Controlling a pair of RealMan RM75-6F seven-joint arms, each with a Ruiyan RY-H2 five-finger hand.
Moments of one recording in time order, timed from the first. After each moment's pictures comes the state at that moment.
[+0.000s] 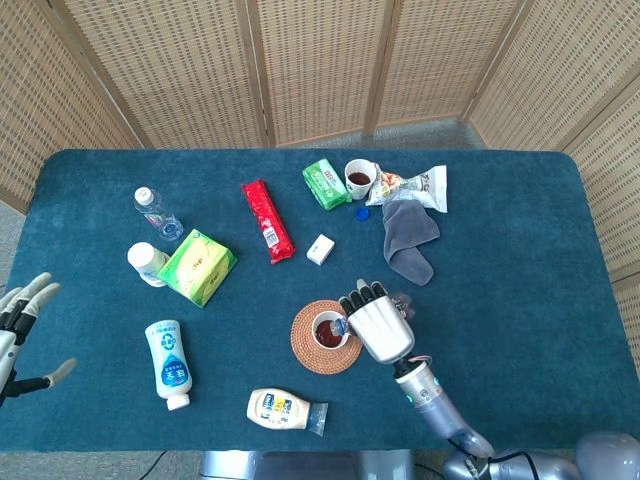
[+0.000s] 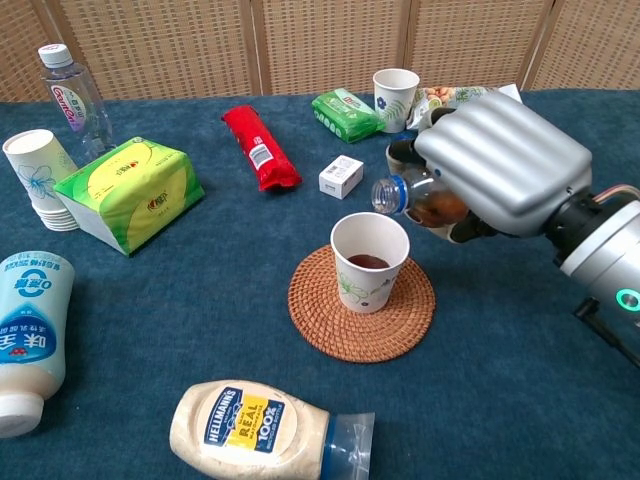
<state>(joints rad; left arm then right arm) -0.07 -0.86 0.03 -1.87 1.63 1.49 -0.25 0.54 -1.78 0.10 -1.37 -1.64 1.34 -0.71</state>
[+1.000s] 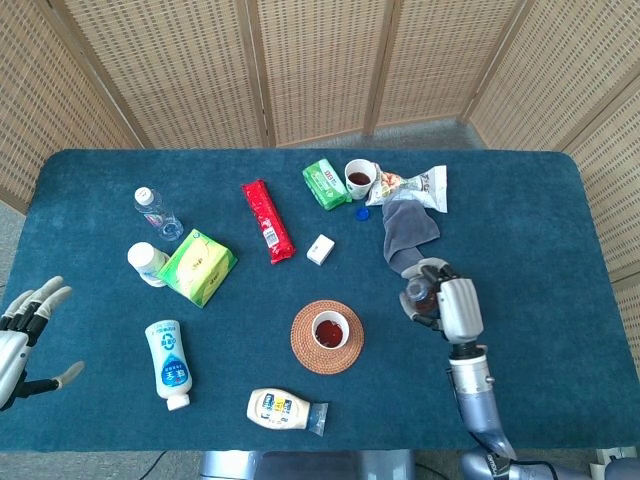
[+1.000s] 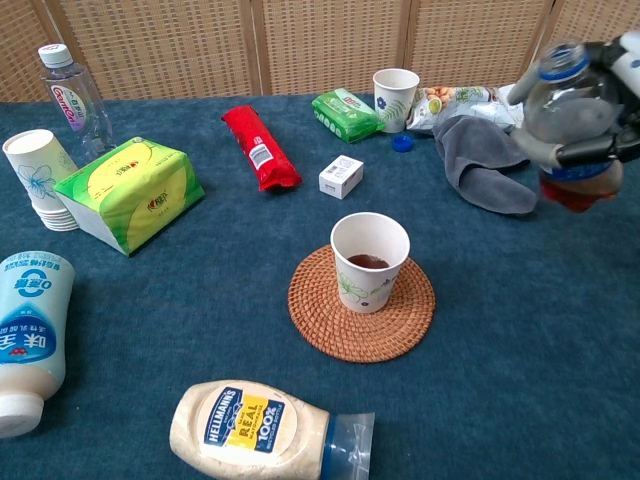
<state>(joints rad) -0.08 -0.86 0.04 -1.89 1.63 1.46 -0.21 0.40 -1.73 0.20 -1.31 -1.50 1.51 0.19</state>
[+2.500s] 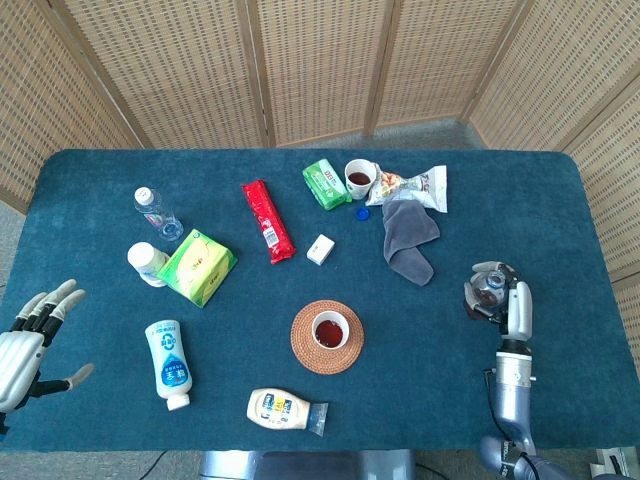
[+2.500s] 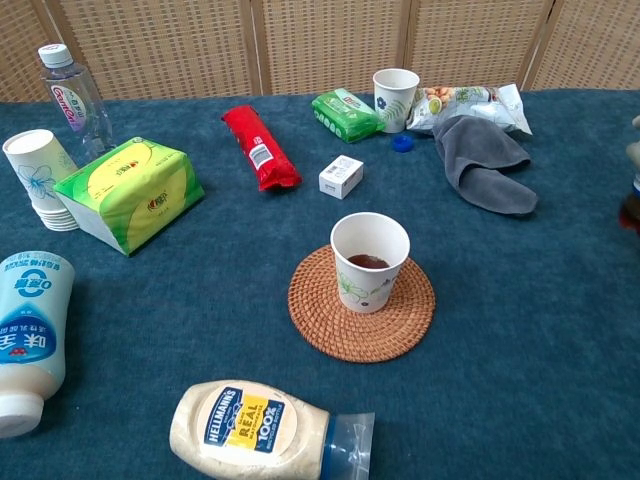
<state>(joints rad) -0.10 -0.88 0.05 -1.91 1.61 1.41 -0.14 0.32 -1.85 0.29 -0.87 -1.34 1.42 0.77</state>
